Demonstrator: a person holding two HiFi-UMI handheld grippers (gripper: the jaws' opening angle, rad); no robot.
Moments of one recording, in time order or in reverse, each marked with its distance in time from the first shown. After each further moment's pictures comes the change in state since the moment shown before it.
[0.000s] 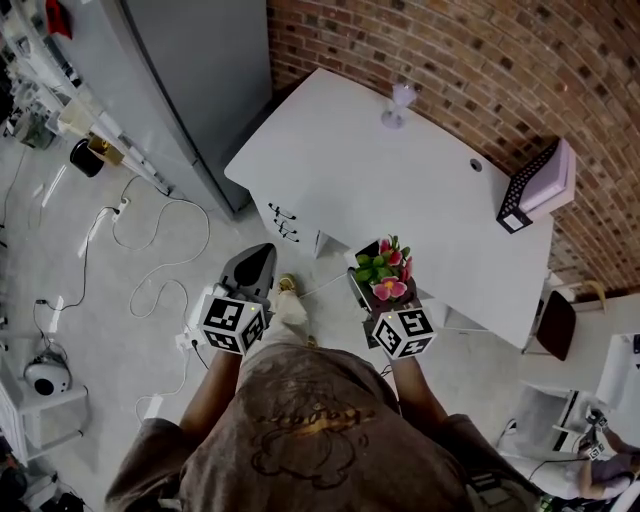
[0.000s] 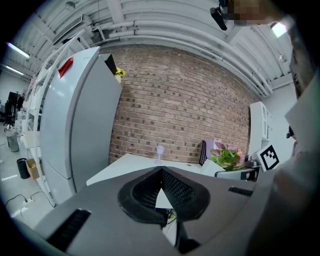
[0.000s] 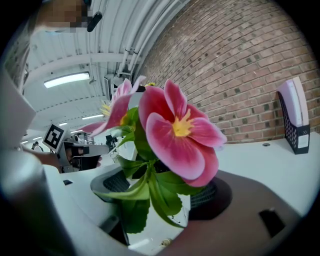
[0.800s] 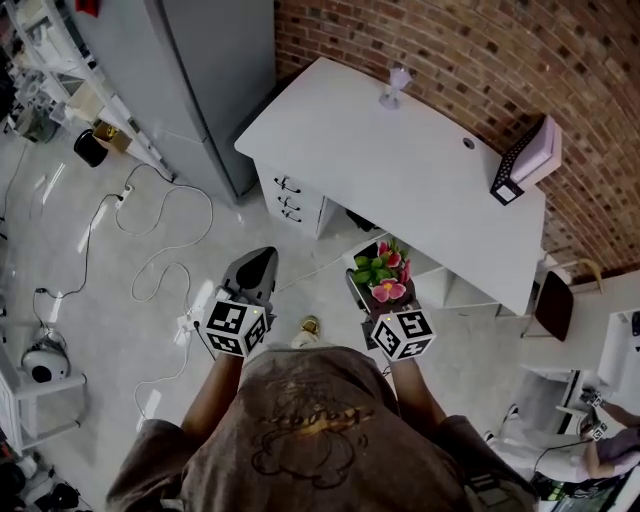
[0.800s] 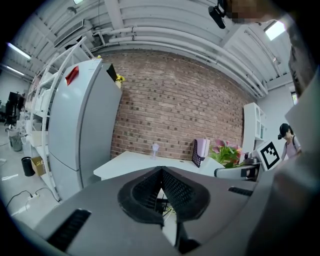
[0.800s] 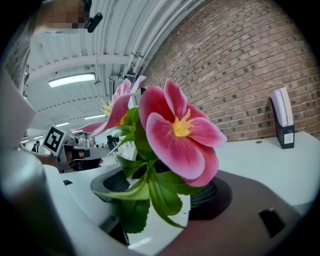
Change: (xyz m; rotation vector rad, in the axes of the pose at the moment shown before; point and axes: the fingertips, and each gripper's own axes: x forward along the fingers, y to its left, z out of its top) left arm -0.110 -0.047 -0.033 0.014 -0.027 -0.008; right arm -0.096 0.075 -0.032 -0.010 -0.017 -0.001
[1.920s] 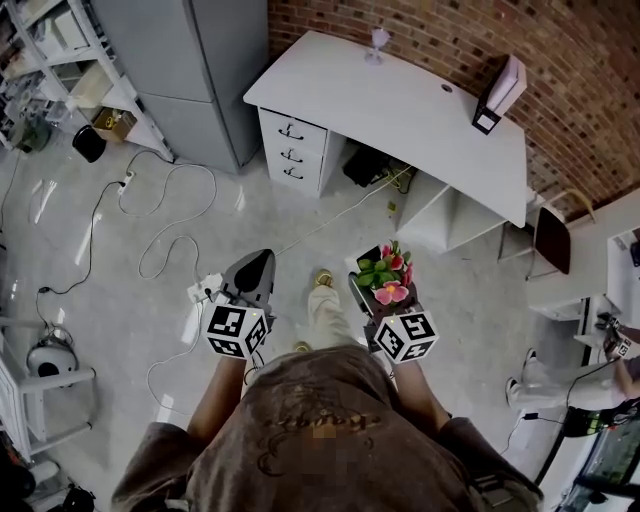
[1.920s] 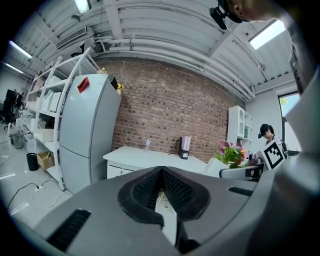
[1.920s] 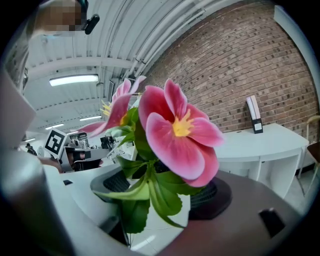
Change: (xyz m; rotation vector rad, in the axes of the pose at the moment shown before) left arm -0.246 -0.059 -0.075 0.011 -0.015 -0.053; right arm -0.199 0.177 -0.102 0.043 -0.021 -0.098
